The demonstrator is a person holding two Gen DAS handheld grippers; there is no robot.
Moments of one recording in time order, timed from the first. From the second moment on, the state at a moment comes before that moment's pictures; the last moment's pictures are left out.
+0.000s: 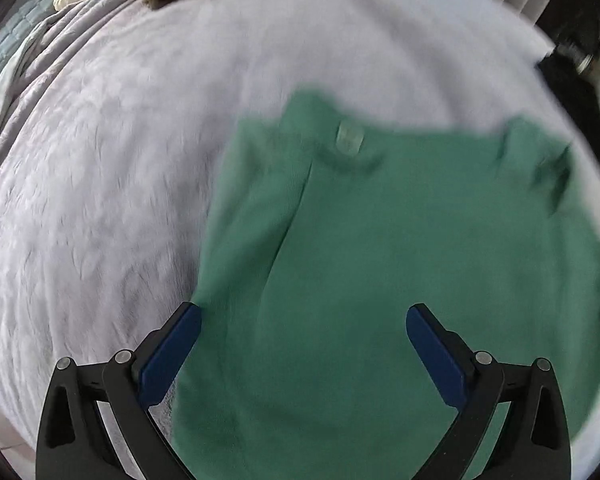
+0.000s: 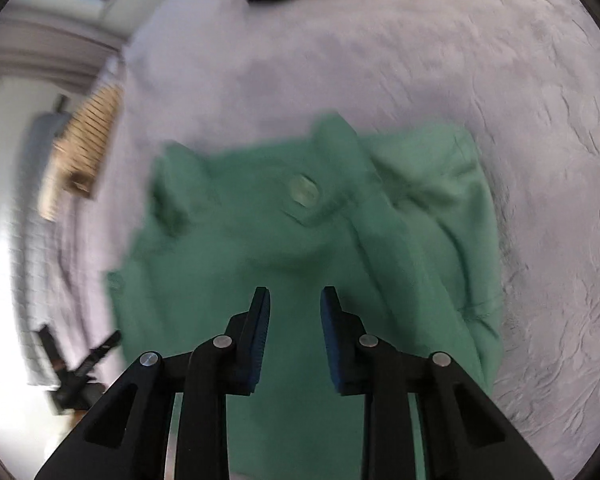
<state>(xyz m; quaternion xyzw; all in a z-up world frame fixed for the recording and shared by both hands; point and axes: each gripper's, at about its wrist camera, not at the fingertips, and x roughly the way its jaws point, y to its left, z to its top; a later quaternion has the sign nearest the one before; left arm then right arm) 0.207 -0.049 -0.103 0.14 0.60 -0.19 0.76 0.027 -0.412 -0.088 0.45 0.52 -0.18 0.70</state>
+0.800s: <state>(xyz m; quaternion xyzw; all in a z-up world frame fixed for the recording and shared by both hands) 0.162 0.066 -0.094 0.11 0.65 -0.27 0.70 -0.137 -0.298 -0.103 0.66 0.42 -0.17 0.60</state>
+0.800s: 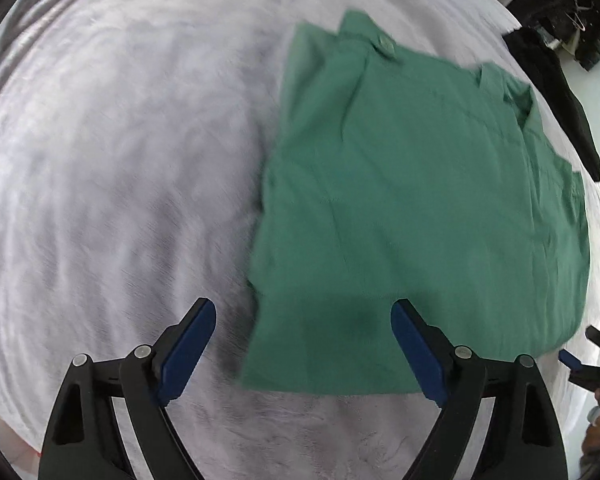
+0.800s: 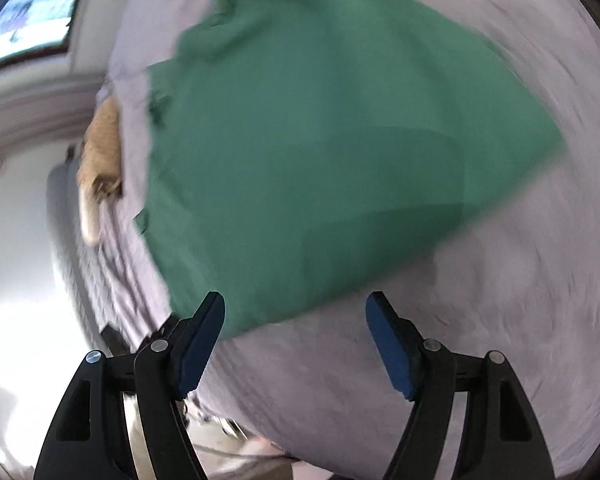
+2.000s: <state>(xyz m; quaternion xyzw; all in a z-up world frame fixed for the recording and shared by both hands) 0.135 0.099 -0.030 0.12 0.59 -0.29 0.74 -0.151 -0.363 -0.029 0.51 0.45 -0.23 0.70</state>
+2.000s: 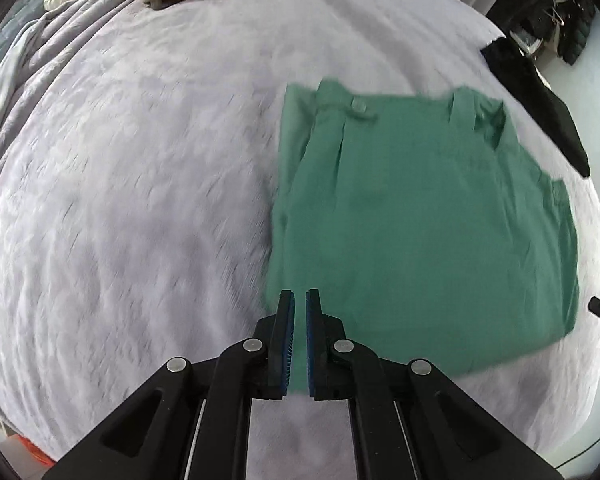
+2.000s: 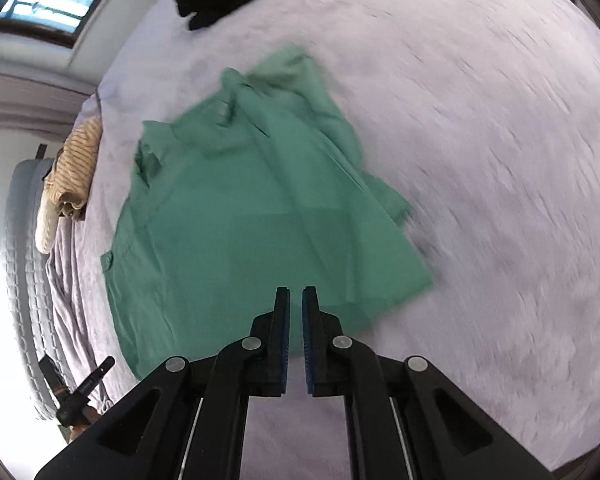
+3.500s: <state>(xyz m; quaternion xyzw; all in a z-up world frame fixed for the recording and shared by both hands) 0.065 0.158 -0.072 0.19 0.64 -0.20 0.72 -0.119 -0.251 -0.059 0.37 0.60 -0.20 0.69</state>
